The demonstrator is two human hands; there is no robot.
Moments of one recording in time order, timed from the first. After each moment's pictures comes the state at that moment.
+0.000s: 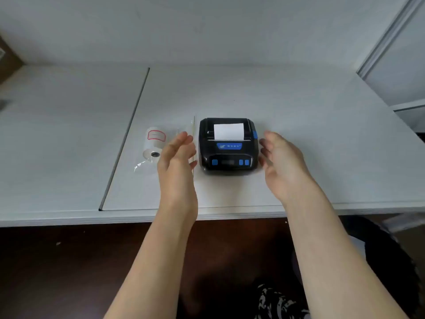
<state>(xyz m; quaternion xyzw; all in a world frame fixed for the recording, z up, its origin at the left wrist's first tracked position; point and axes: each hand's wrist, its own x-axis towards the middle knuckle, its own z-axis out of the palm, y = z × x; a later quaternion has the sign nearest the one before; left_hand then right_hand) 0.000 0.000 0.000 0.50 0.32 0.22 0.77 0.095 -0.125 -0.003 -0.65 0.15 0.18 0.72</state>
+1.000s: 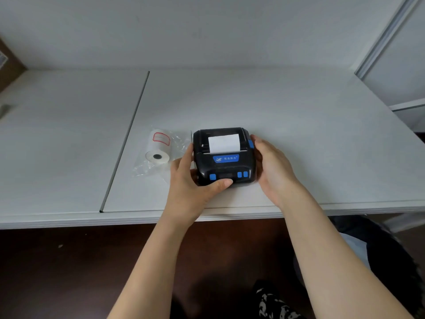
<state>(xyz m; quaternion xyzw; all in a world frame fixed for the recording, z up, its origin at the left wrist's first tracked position) -0.013 0.000 -0.027 0.76 0.20 0.12 0.60 0.093 -0.124 -0.023 -0.65 0.06 0.21 0.73</state>
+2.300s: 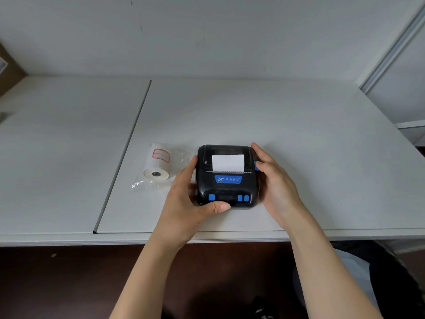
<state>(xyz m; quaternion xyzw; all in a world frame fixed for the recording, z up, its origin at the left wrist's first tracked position) -0.006 0.013 -0.026 0.73 0.17 0.09 0.65 0.110 -0.130 -0.036 -0.62 -0.03 0.24 0.75</state>
